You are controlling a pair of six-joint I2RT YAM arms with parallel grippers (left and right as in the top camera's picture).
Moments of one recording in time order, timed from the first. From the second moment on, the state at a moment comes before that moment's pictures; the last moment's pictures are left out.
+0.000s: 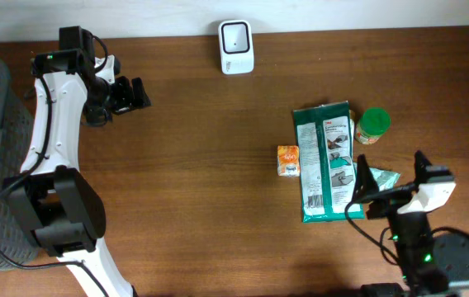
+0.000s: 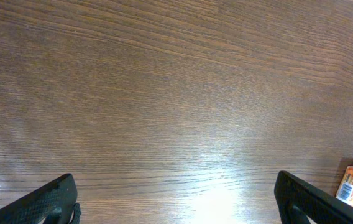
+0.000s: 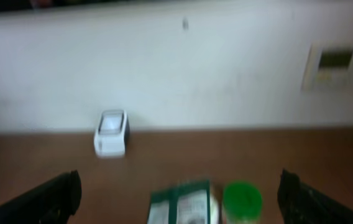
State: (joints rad) left arm 0.11 2.06 1.91 -1.19 0.25 -0.12; right arm 0.01 0.30 0.51 -0.23 -0.06 0.08
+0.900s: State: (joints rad) left arm 0.11 2.06 1.91 -1.19 0.25 -0.12; right arm 0.01 0.01 0.01 -0.07 -0.05 0.08
